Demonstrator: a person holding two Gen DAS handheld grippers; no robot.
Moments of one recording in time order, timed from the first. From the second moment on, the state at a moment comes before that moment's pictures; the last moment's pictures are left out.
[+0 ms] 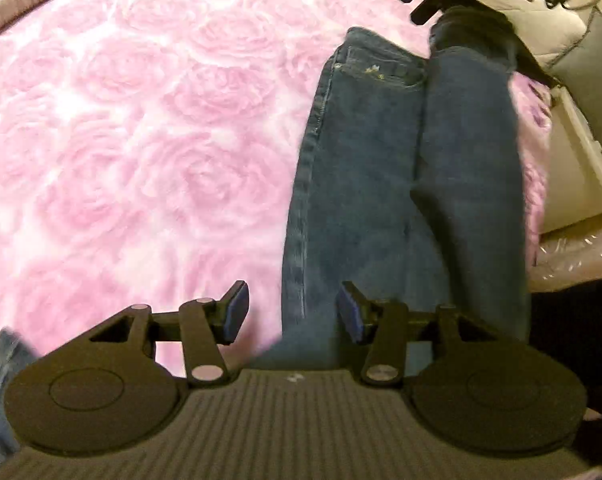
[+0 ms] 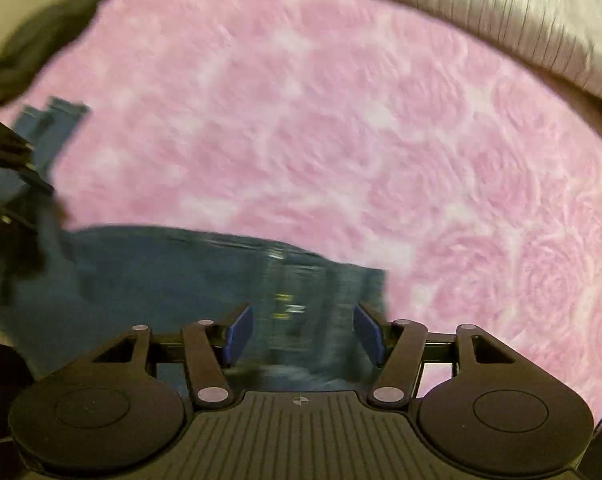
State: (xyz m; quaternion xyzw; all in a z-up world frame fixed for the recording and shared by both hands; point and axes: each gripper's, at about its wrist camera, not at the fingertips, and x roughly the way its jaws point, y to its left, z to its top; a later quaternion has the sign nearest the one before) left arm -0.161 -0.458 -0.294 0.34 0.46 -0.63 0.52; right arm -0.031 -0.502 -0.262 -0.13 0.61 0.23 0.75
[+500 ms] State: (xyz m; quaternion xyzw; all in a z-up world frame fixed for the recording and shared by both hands) left arm -0.214 -0.504 -0.327 0.40 0.49 -0.56 0.53; right arm 0.008 -0.596 -0.348 -0.11 0.64 0.37 0.67
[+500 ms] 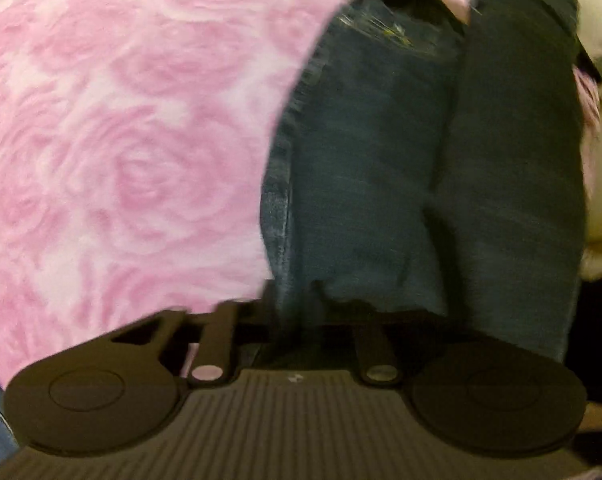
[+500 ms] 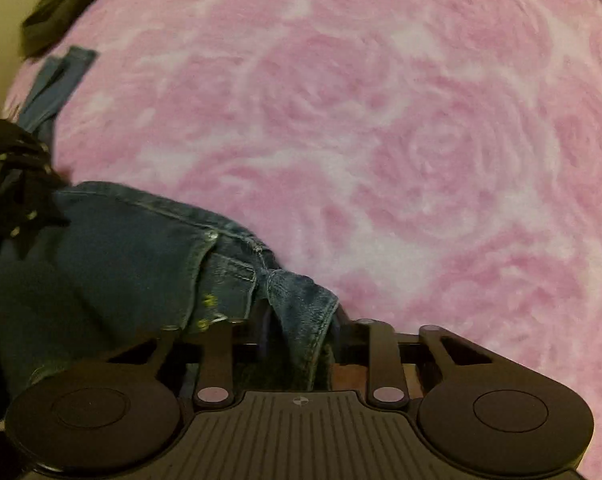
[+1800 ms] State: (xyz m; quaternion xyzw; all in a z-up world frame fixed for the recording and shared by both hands) left arm -0.131 -0.392 -0.290 0.66 0.26 -0.42 0.56; right arm -0.216 -0.601 -0.258 -0.25 0.42 0.44 0.76
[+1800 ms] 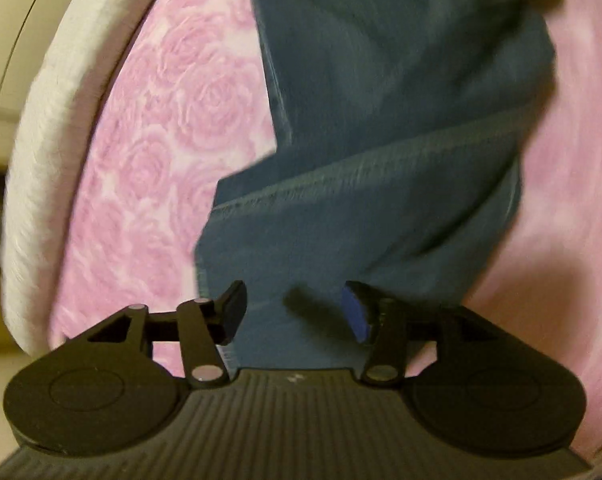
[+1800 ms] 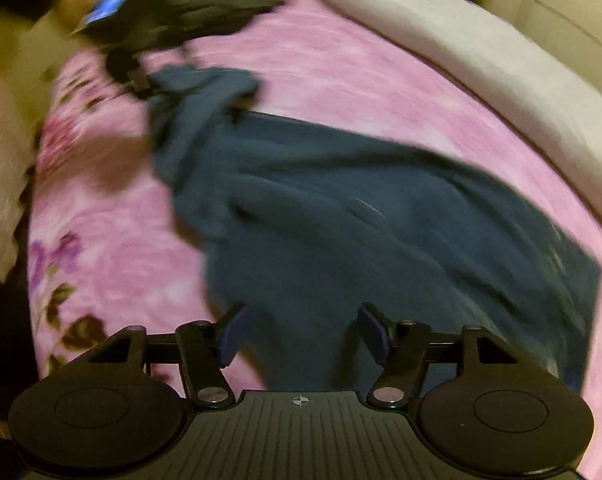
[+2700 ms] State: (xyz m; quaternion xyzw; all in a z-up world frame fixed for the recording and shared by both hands) left arm -0.096 -0.209 -0.232 0.50 0.34 -0.57 0.56; right arm -0.235 -0.378 -0.315 -0.24 0.54 0.47 0.65
